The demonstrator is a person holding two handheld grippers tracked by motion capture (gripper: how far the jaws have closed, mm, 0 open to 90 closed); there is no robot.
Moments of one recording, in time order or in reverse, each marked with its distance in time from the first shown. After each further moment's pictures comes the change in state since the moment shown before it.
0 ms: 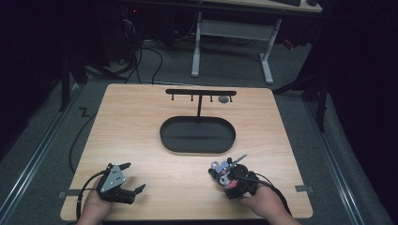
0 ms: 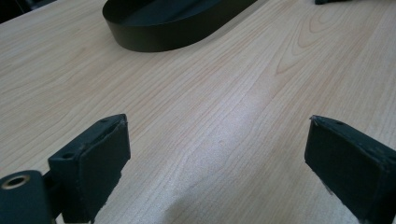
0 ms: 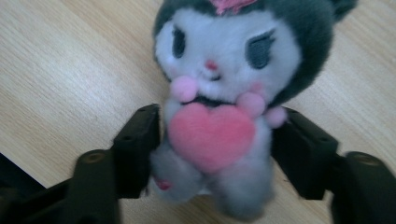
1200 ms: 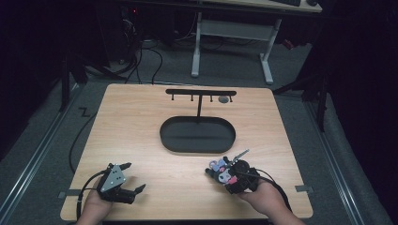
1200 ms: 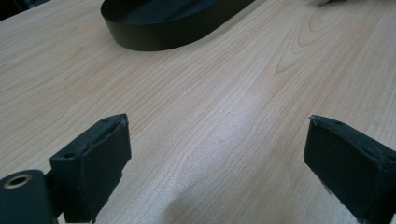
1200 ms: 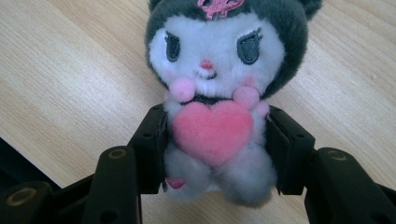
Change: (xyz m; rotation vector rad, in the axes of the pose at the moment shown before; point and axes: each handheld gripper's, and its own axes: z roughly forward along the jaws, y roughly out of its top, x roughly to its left) left arm 0.001 0.000 0.001 0.004 -0.004 0.000; right arm -0.006 0.008 -0.012 -0.024 0.028 0.000
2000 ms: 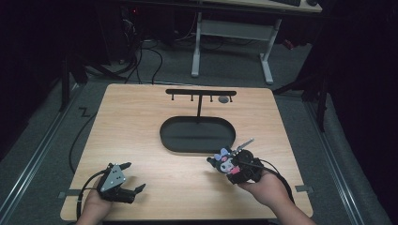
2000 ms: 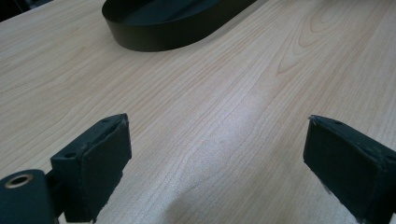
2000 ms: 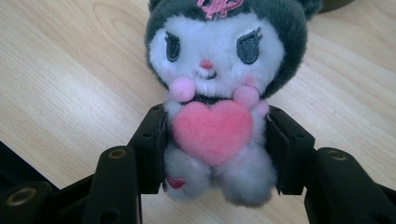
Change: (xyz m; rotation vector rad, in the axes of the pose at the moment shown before) left arm 0.000 0.000 0.000 -0.002 0.003 0.000; right arm -0.009 0.017 -0.031 -0.047 -0.034 0.021
